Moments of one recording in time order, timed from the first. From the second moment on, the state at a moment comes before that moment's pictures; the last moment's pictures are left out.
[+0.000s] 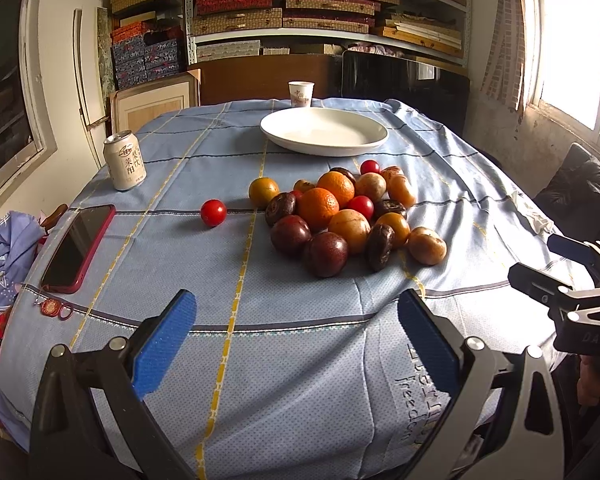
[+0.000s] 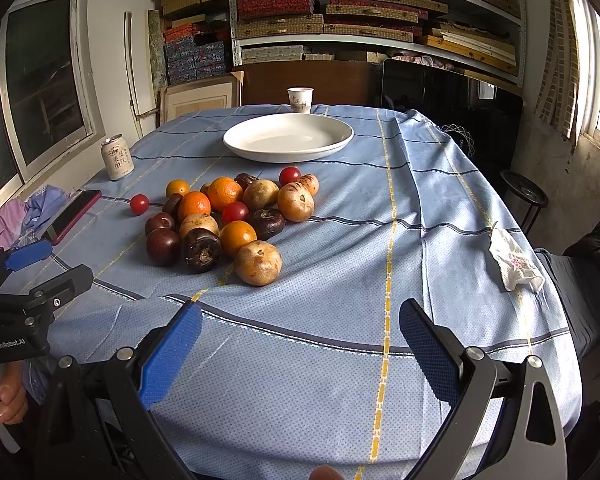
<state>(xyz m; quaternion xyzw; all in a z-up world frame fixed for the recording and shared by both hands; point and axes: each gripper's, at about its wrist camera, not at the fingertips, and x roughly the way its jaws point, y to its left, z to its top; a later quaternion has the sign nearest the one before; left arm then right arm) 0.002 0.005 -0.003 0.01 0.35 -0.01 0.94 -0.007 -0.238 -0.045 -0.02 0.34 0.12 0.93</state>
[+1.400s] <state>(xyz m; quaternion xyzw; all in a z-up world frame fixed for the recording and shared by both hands) 0.004 0.008 -0.009 0.00 0.36 0.00 0.93 -0.006 -0.232 -0.049 -0.03 0.34 0.13 0.93</state>
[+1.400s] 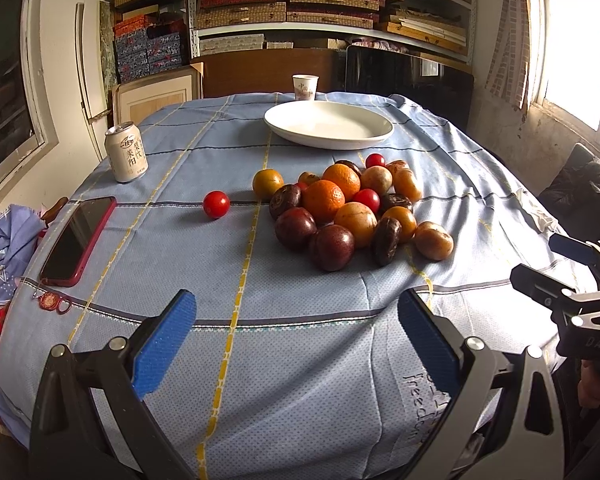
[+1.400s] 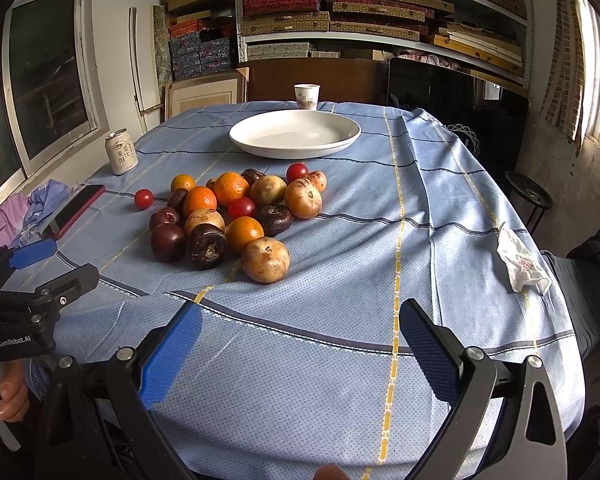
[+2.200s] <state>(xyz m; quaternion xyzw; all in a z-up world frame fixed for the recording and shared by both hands) 0.030 0.042 -0.044 -0.03 0.39 0.02 0.92 0.025 -0.208 -0.058 -0.04 0.33 0.20 0.92</state>
